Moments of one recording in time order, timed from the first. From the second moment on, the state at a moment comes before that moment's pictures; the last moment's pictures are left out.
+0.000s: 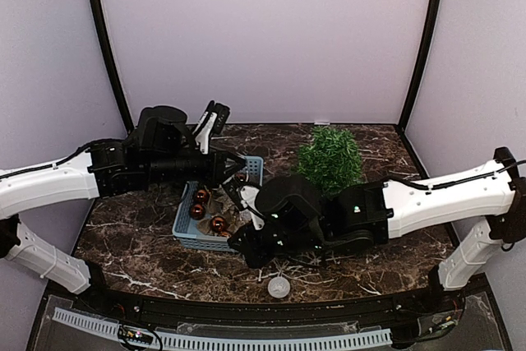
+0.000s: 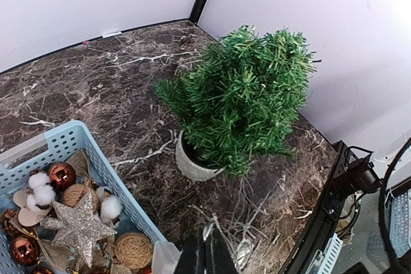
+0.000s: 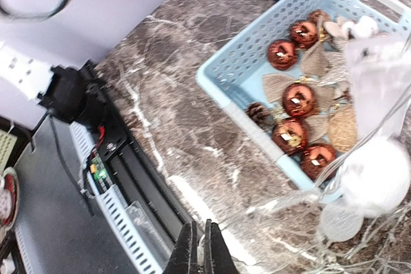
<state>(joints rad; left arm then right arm) -0.96 1.28 1.09 -0.23 0.00 -0.40 1.43 1.61 1.28 -0.33 0.17 0.60</state>
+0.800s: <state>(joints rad) -0.93 1.03 0.97 -0.24 -0.01 -0.39 1.16 1.13 0.84 -0.65 0.37 0.93</state>
